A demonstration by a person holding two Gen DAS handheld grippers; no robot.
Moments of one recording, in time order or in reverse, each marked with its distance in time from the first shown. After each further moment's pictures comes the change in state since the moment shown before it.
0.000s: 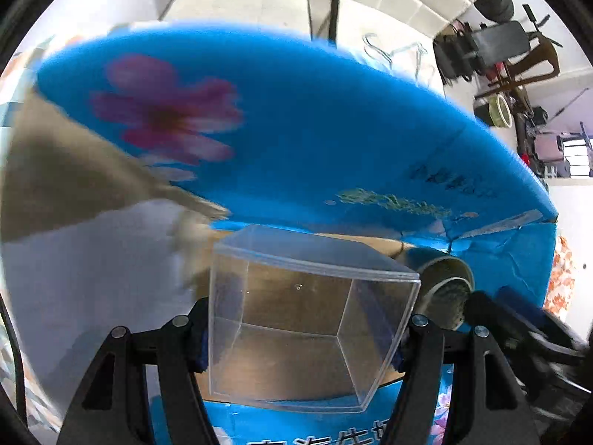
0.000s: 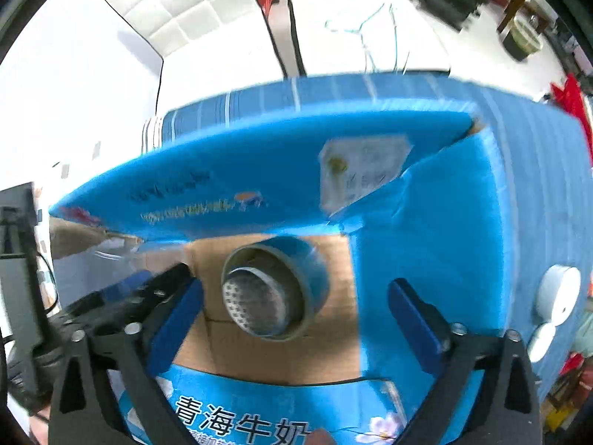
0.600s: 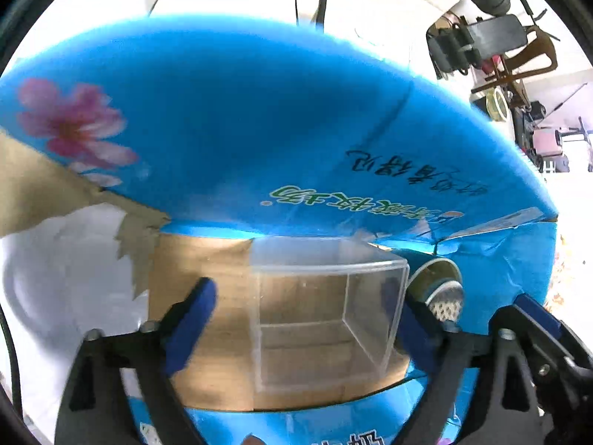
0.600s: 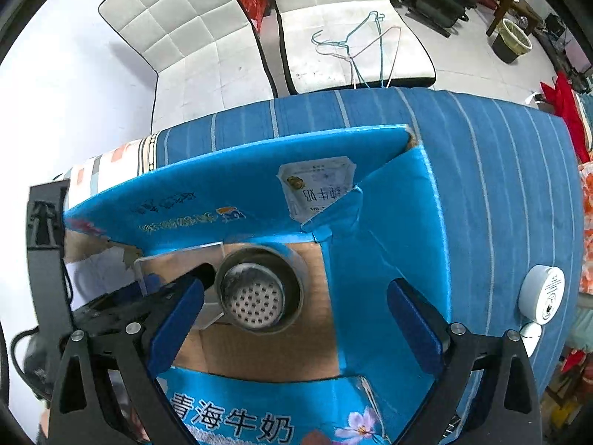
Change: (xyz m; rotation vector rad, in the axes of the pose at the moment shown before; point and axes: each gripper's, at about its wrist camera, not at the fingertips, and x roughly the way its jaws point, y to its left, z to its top) left arm -0.008 -0.024 0.005 0.004 0.001 0.000; right arm -0.025 -0.007 0.004 0.027 -0.031 -0.010
